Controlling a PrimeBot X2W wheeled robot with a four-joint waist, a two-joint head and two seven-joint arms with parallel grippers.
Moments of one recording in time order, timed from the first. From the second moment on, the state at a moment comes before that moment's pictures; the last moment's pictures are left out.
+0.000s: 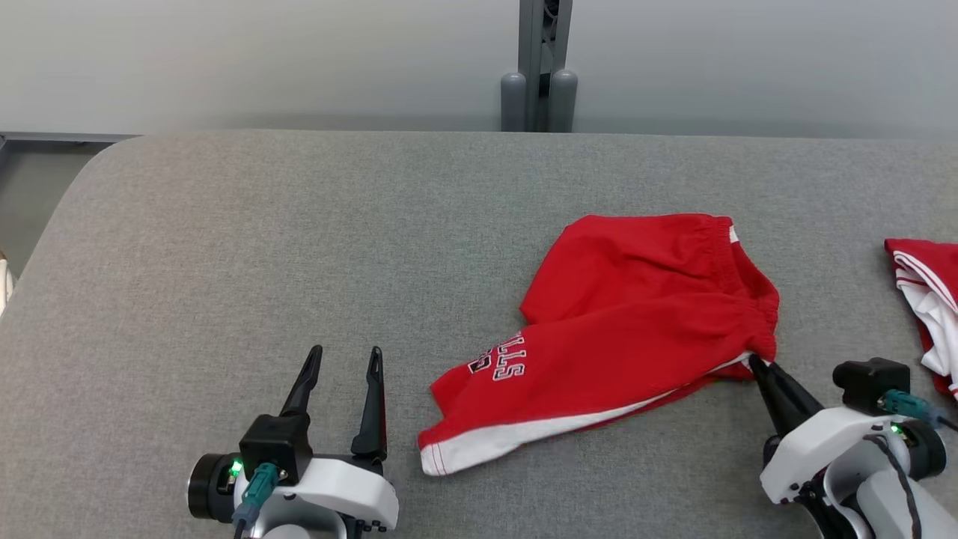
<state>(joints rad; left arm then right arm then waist) -0.11 0.05 -0.32 0.27 -0.28 0.17 -0.26 -0.31 -0.27 0.34 0.62 0.52 0.13 -0.16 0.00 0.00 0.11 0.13</state>
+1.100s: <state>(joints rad) -0.09 0.05 -0.34 0.31 -0.27 0.15 -0.26 -0.17 -0.37 0.33 0.40 0.60 0.13 0.00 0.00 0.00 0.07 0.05</state>
